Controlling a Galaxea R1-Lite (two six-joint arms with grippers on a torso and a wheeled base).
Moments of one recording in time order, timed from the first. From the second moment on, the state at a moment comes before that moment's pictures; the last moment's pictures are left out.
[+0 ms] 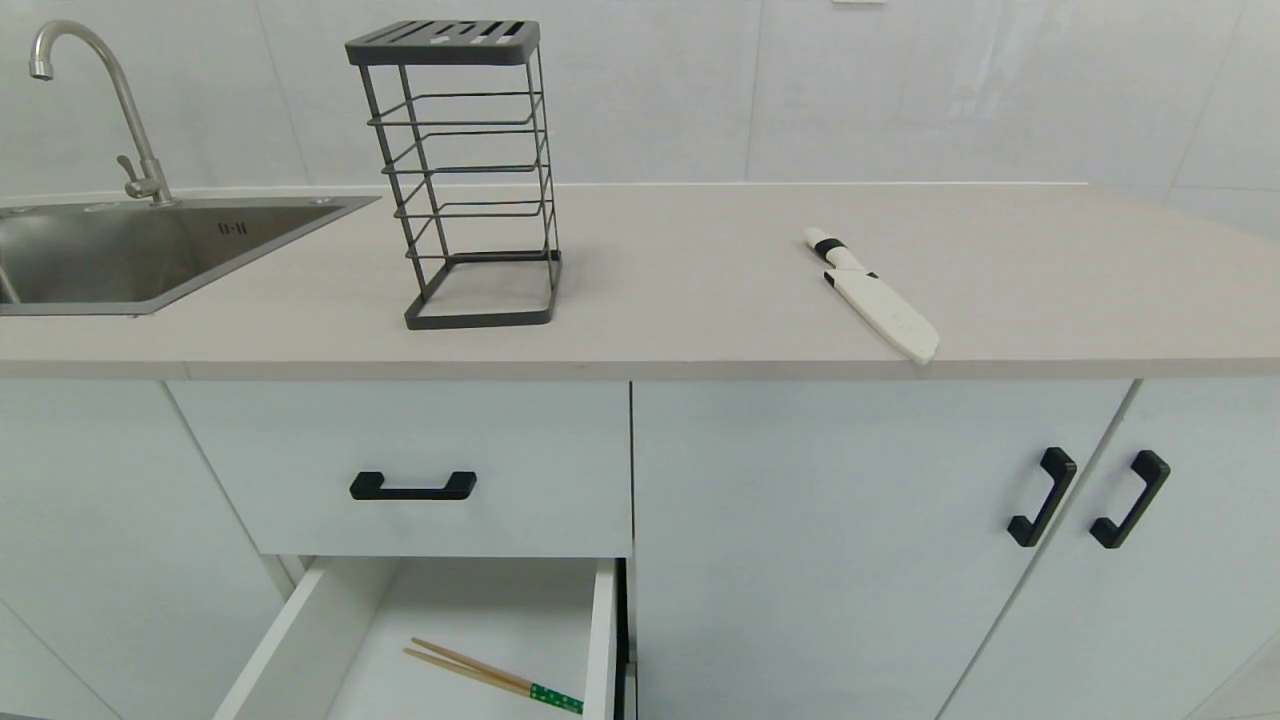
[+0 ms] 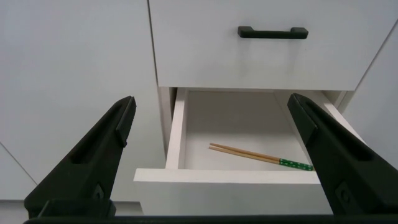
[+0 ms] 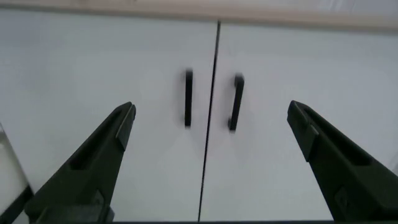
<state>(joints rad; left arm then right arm) 0.00 0.00 0.00 0.00 -0.01 -0.02 -0.10 0.08 0.00 -0.16 0.10 -0.05</state>
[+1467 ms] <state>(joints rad) 0.00 0.00 0.00 0.00 -0.01 -0.05 -0.10 0.07 0.00 -0.01 -0.01 -0.03</state>
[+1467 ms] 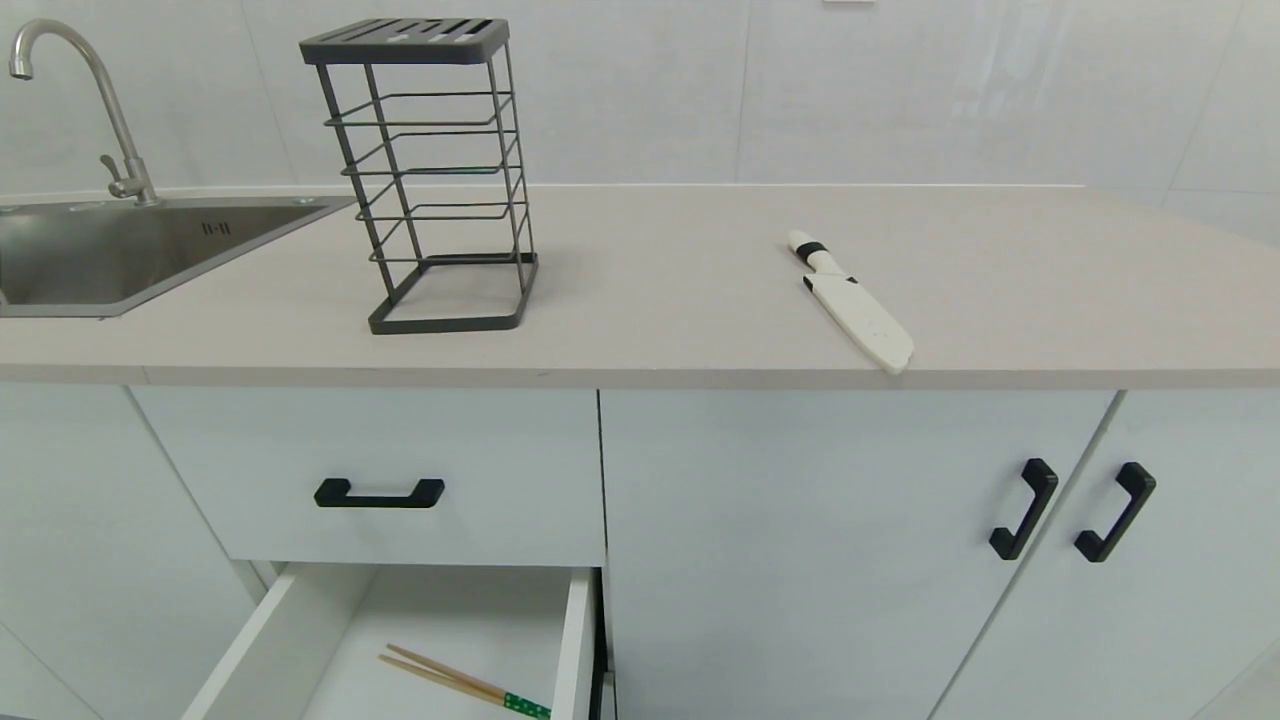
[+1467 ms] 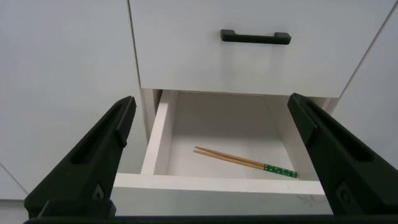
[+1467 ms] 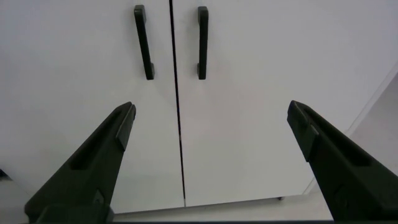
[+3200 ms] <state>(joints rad) -0.19 0.48 -0.51 0.76 -0.57 0.45 -0.10 0.08 0.00 -0.01 0.00 -0.03</state>
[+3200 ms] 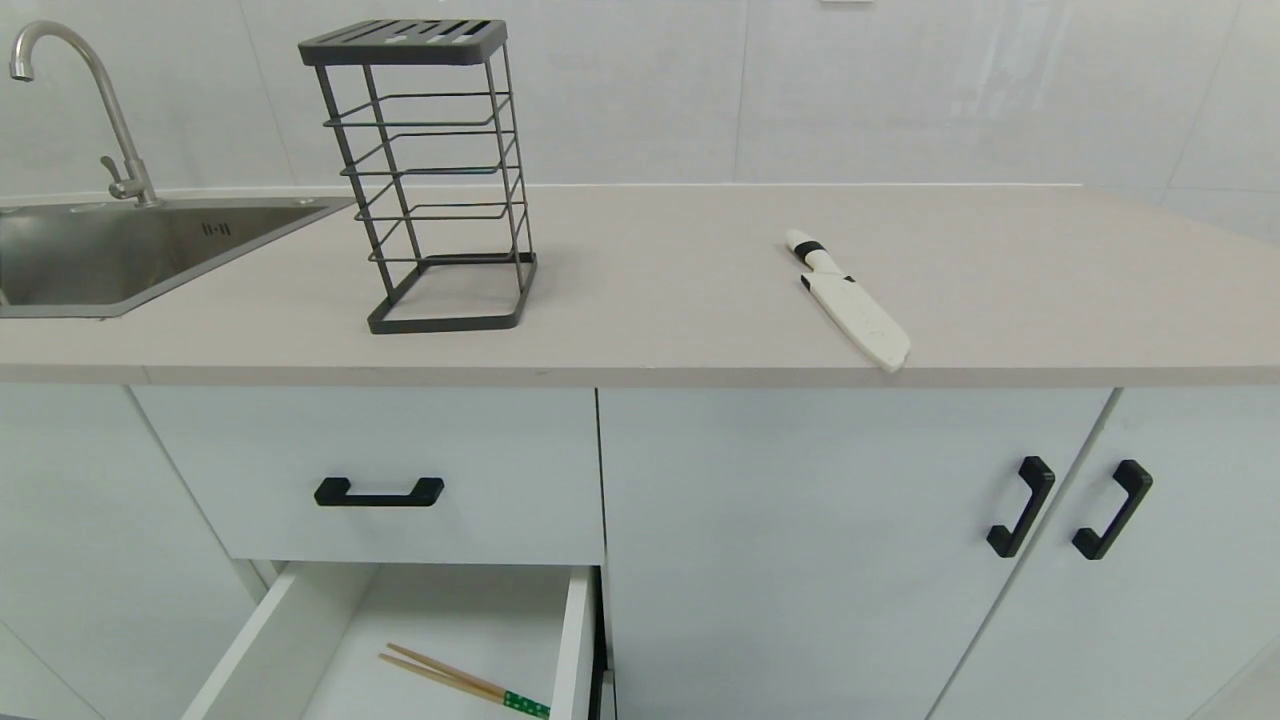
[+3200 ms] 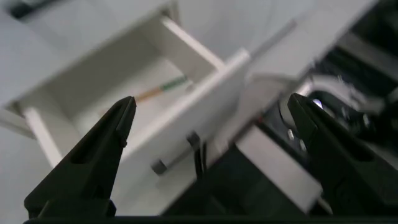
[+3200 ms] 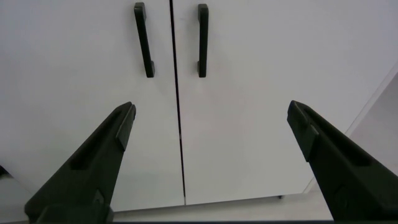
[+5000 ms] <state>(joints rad) -0.96 1.66 -0.47 0.09 -0.06 0.47 -0.04 0.07 0.00 0.00 0.00 -0.02</state>
